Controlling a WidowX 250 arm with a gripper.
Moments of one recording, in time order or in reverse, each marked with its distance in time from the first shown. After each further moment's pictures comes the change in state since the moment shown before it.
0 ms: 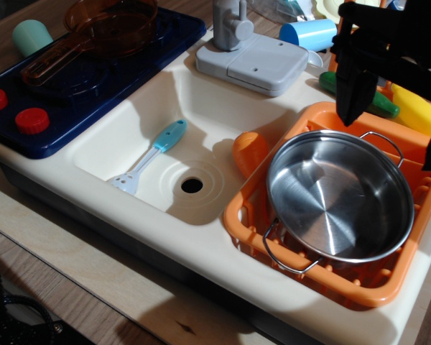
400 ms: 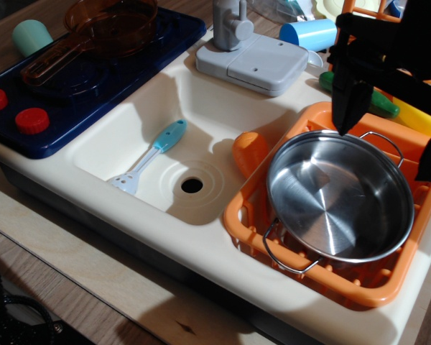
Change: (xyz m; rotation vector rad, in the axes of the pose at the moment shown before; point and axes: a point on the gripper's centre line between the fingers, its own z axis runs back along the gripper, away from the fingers) arm -0.005 0.002 -0.009 0.019 0.035 -0.004
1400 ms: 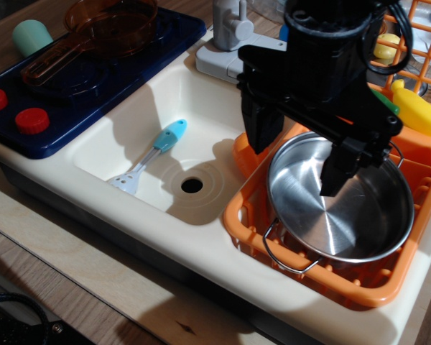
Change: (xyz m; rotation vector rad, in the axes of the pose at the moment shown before) arm -0.028 0.044 -0.019 -0.008 -0.046 0.043
